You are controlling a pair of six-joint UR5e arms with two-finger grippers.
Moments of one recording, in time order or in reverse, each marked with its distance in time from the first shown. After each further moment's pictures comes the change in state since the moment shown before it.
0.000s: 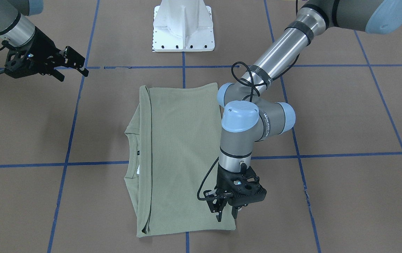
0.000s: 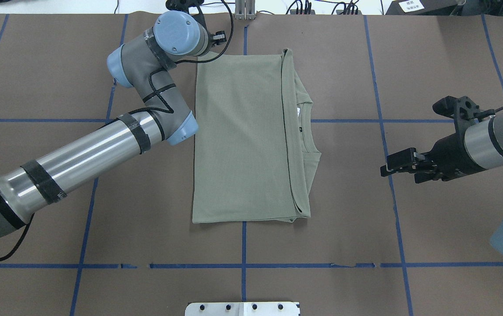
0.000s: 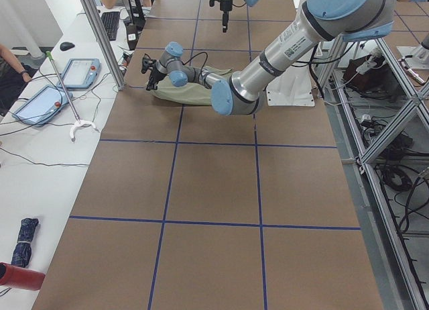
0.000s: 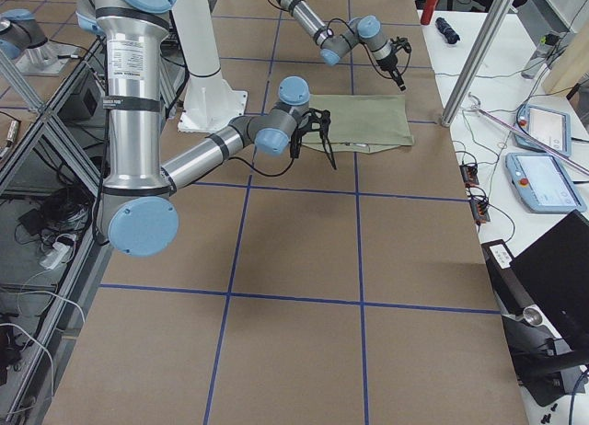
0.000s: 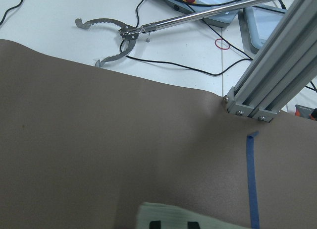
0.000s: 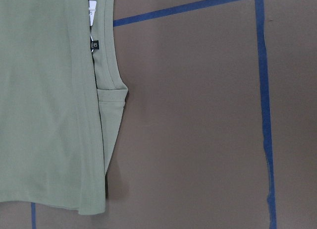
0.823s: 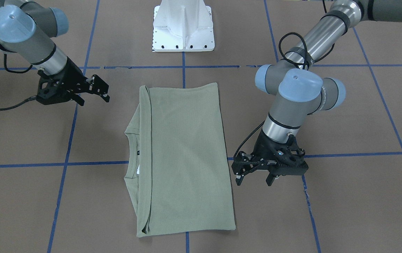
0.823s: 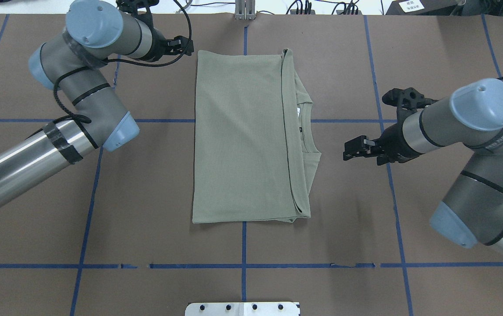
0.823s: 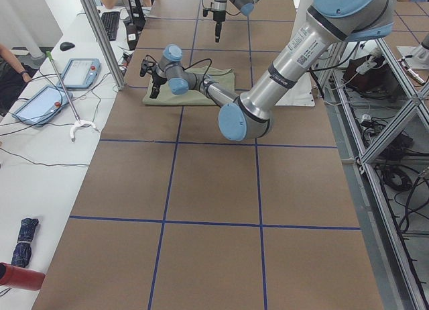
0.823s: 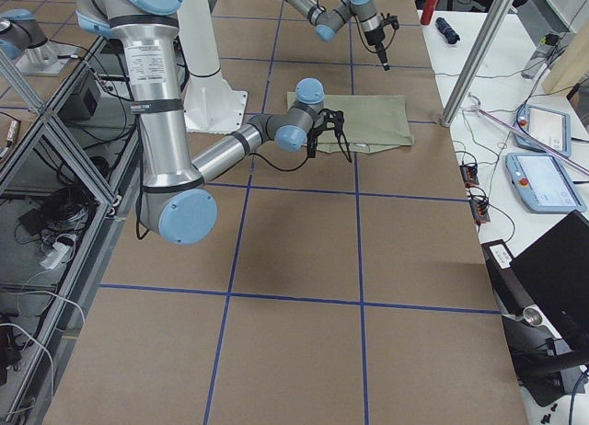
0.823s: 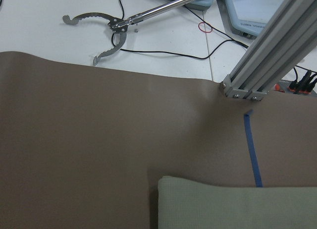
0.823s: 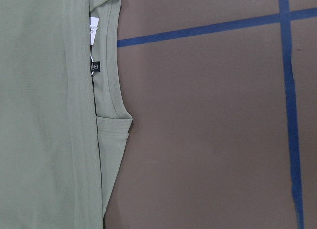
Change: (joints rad) left arm -0.067 0.335 -0.493 0.089 -0.270 0.107; right arm -0.077 0.258 -0.228 -0.078 -0.149 -0.027
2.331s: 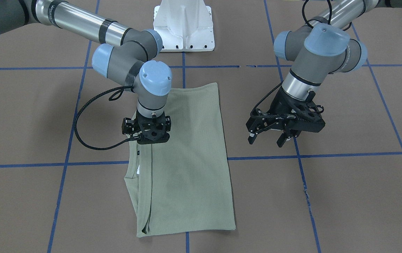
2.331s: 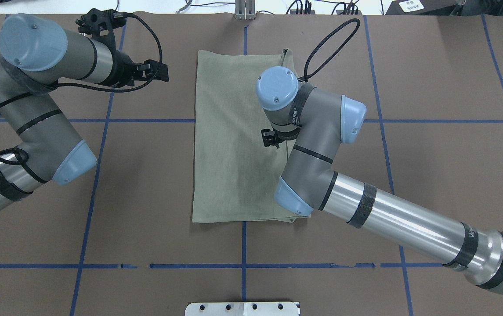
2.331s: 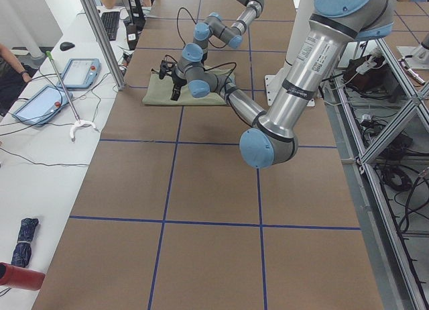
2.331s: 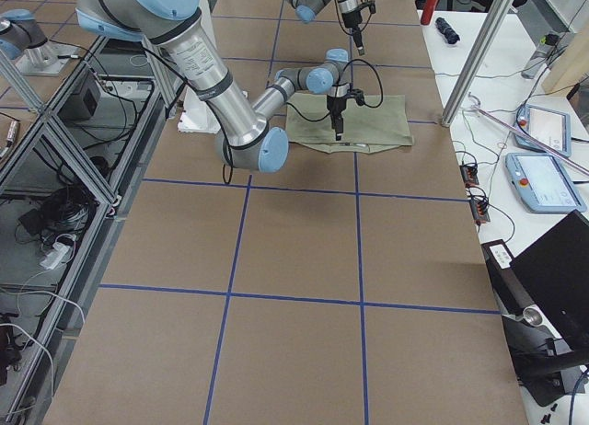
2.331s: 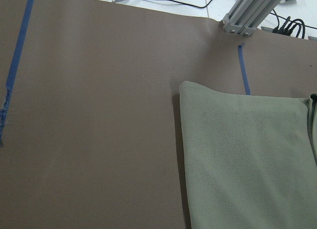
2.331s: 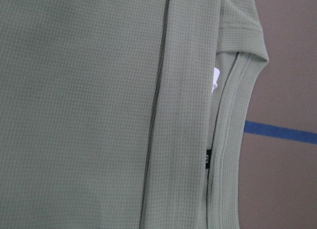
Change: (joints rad) left arm 0.010 0.185 -0.296 0.107 -0.073 -0.003; right arm -0.135 0.577 -0.475 -0.548 -0.306 -0.290
